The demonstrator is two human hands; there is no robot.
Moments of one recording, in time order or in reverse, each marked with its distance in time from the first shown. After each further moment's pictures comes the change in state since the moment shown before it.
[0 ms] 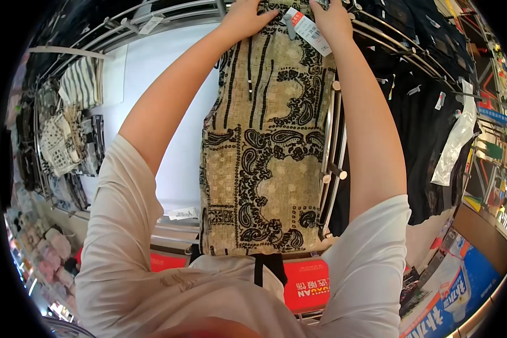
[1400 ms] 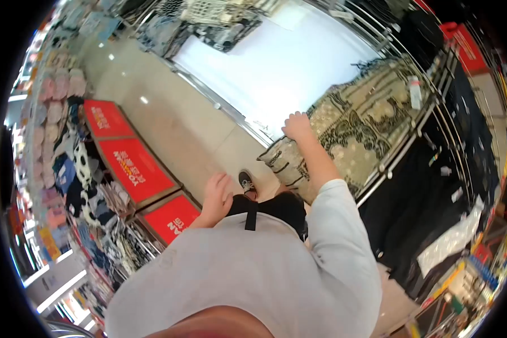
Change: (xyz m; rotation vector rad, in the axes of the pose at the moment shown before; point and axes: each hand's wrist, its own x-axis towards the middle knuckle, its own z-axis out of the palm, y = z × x) left_hand -0.765 0.232 -0.154 0.246 0.267 -0.644; right_hand -0.493 -0.141 0.100 -0.524 -1.000 -1.100
